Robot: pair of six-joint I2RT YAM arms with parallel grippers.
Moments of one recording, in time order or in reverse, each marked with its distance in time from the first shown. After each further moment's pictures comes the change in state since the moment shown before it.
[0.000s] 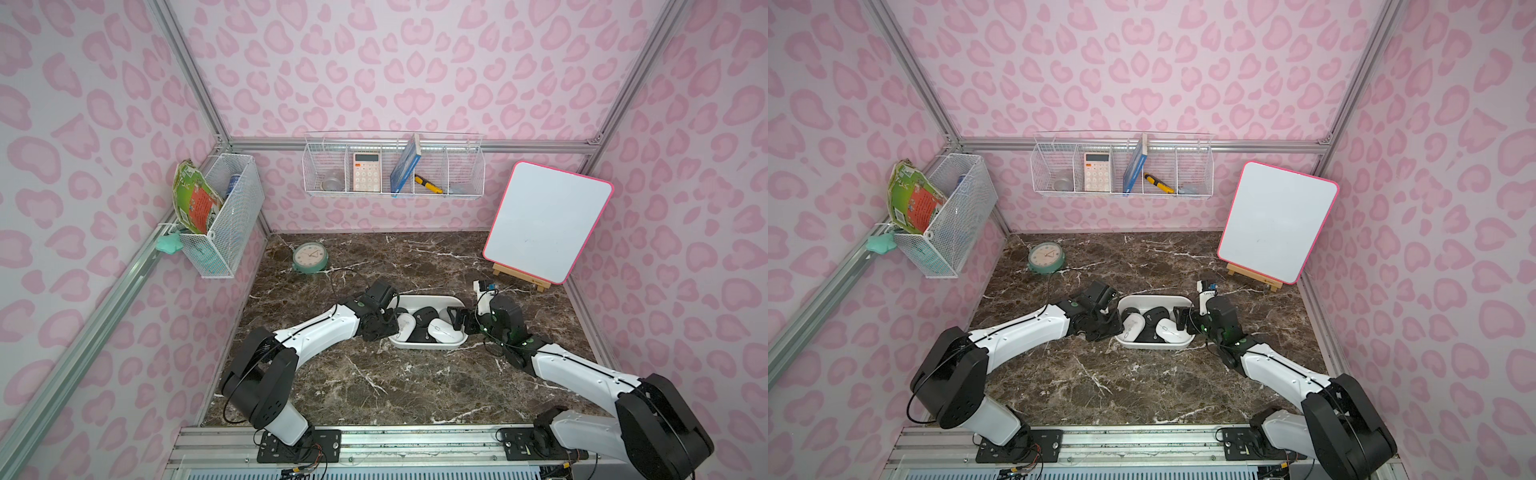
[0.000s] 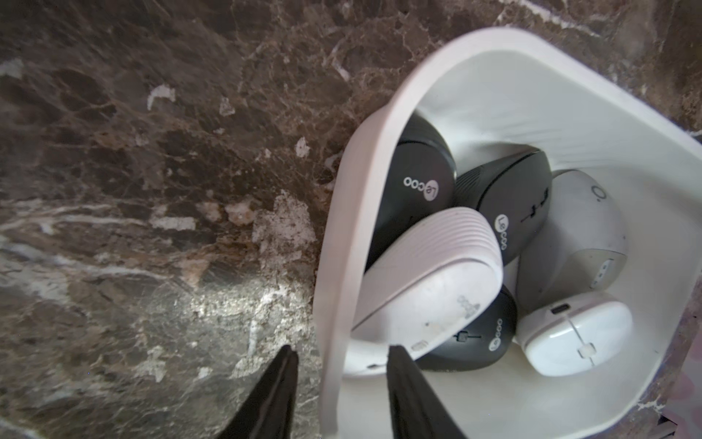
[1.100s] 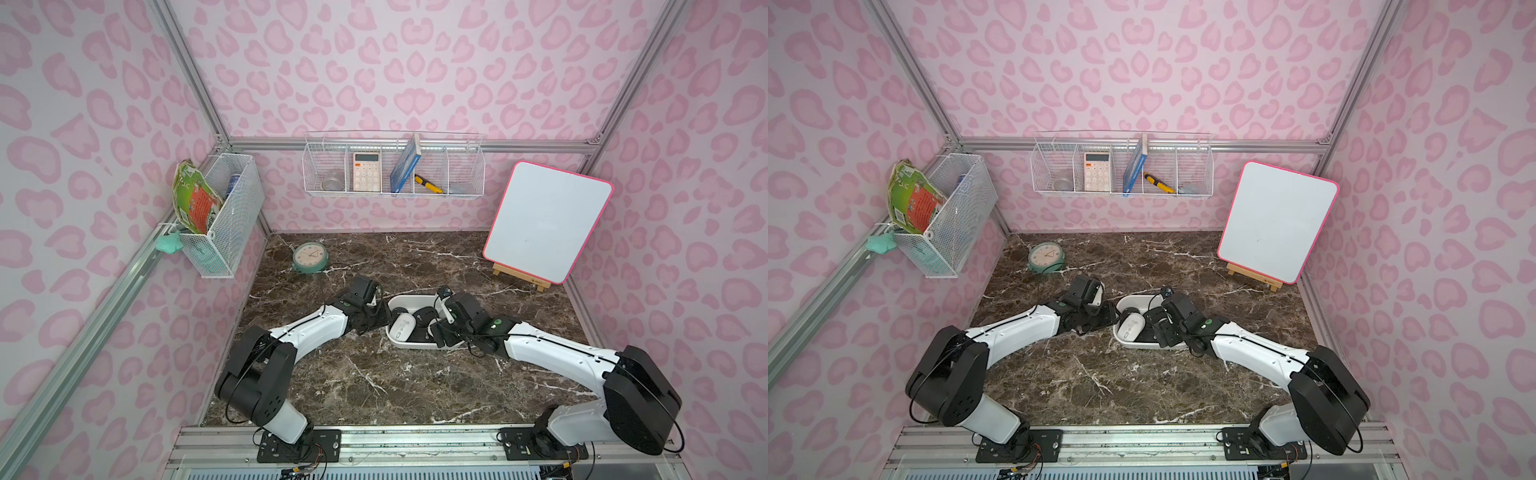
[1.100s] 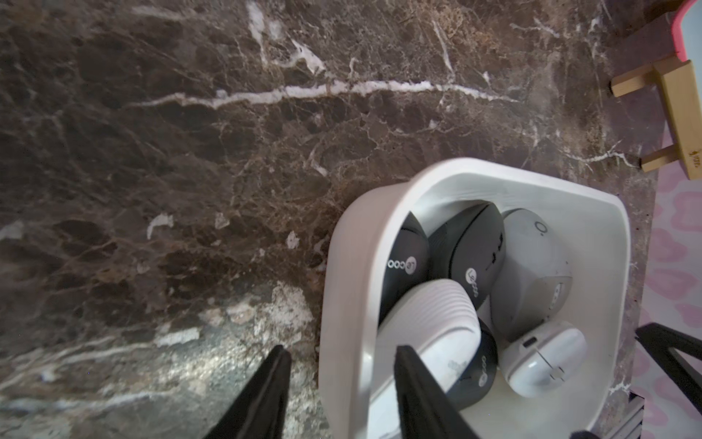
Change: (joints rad) left arm 0.139 0.026 -0.080 0.243 0.111 0.165; right arm 0.255 0.175 0.328 -0.553 0.210 -0.165
